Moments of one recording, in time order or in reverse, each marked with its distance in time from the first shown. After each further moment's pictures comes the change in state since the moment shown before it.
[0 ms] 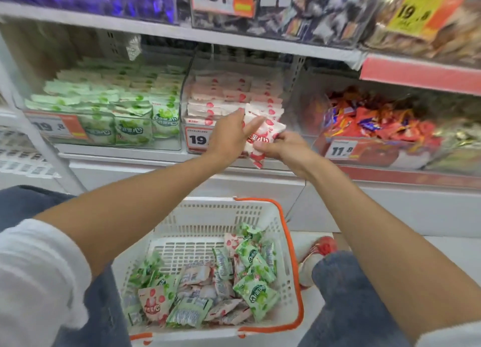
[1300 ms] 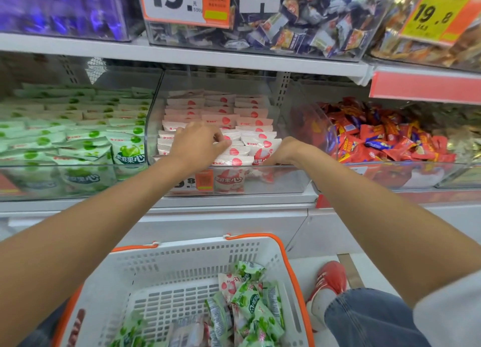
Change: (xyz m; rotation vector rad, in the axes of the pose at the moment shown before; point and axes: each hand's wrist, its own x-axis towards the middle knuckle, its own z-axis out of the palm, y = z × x) left_hand 0.082 -0.056 -0.005 0.386 -0.291 -0.011; right_hand 0.121 -0.015 -0.043 -0.955 0.107 0.332
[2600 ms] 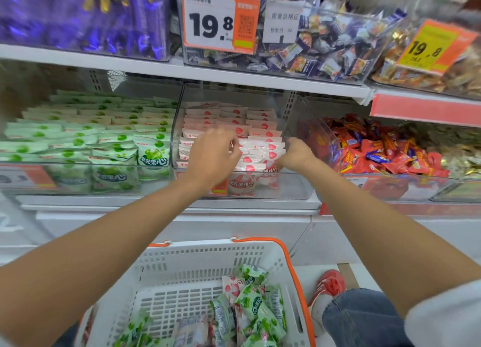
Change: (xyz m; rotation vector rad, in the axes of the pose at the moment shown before) left_hand -0.033 0.017 -0.014 -0.080 0.349 0.101; right_hand -0.001 -0.005 0.007 0.196 0.255 -0.053
